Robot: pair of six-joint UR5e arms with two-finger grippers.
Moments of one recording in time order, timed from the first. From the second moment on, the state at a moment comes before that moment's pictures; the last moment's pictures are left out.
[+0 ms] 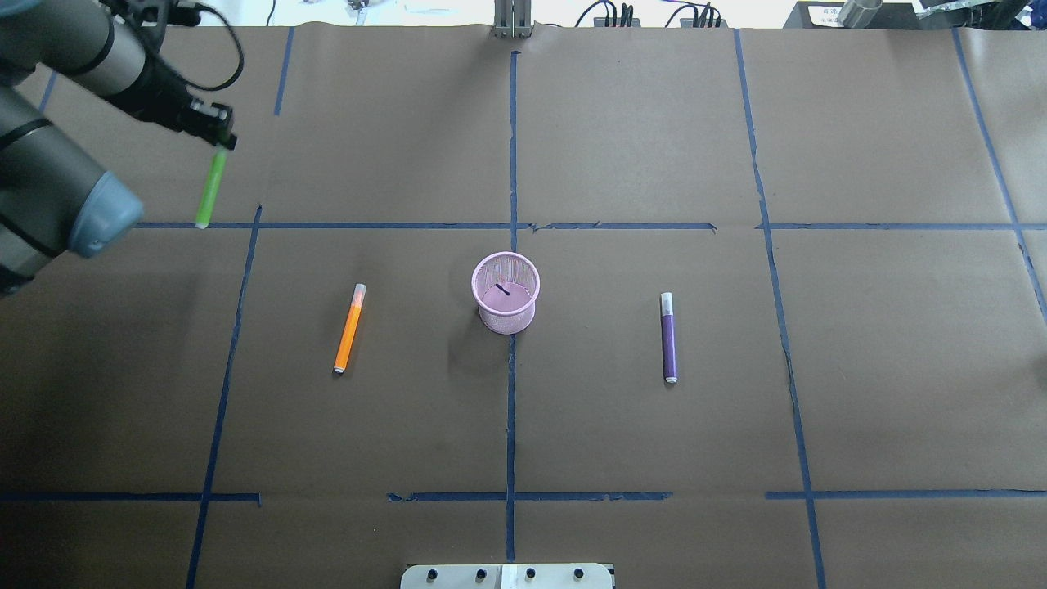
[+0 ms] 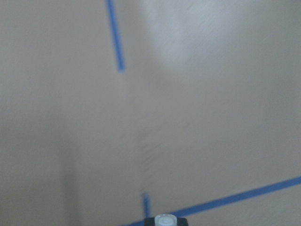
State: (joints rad) left arm -1.04 -2.11 -1.55 -1.88 -2.15 -0.67; right arm 1.36 -1.69 1.23 -0.98 2.29 0.05
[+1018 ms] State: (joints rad) left arm -0.66 -2.31 -1.64 -2.08 -1.62 -0.99; right arm 1.36 -1.69 1.23 -0.97 2.30 0.05
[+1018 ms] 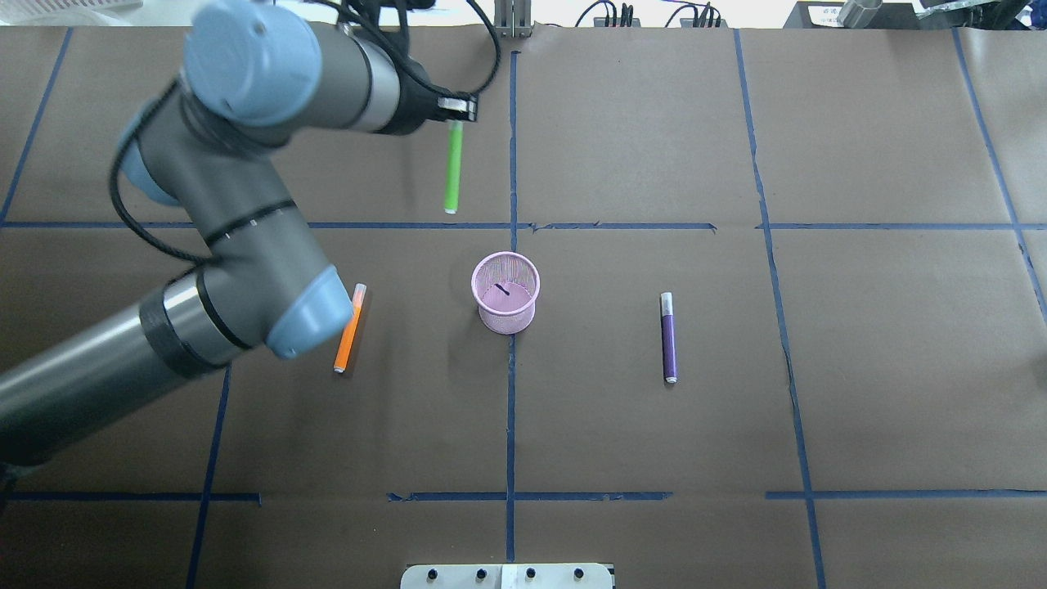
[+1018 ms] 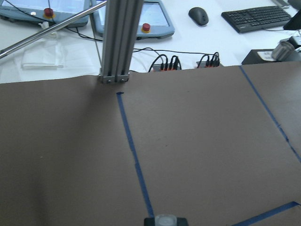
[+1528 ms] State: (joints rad) left arm -0.56 -2.25 -1.63 -2.22 -1.51 -1.02; right arm 1.36 -1.69 1.24 -0.97 2.30 0.05
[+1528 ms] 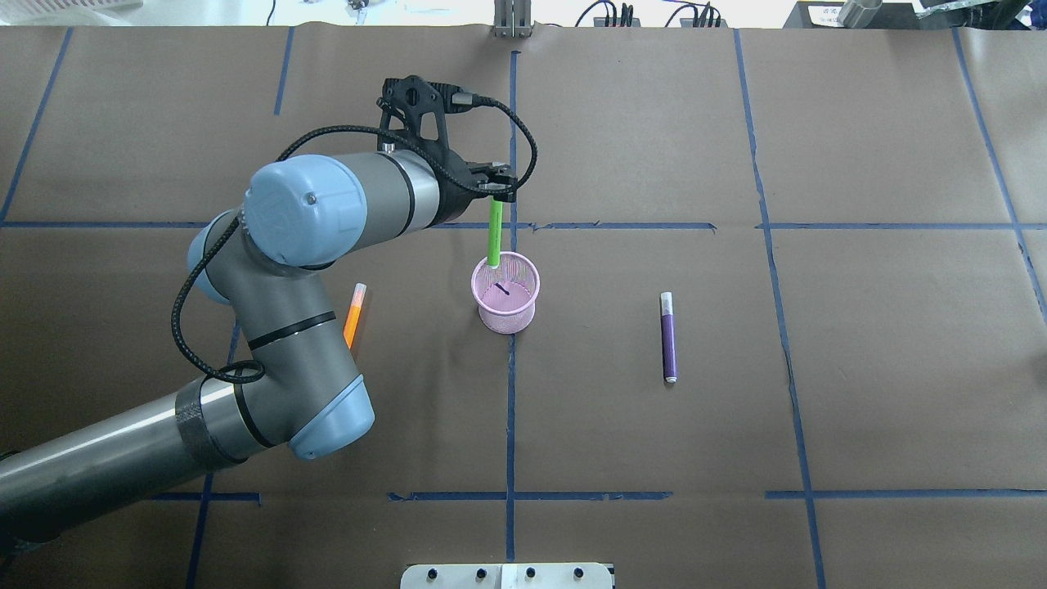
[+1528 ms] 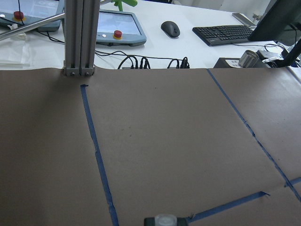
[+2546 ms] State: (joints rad) left arm -0.48 -2.21 -1.62 -2.25 -1.50 -1.02; right arm 1.36 -1.69 1.23 -0.97 2.30 0.05
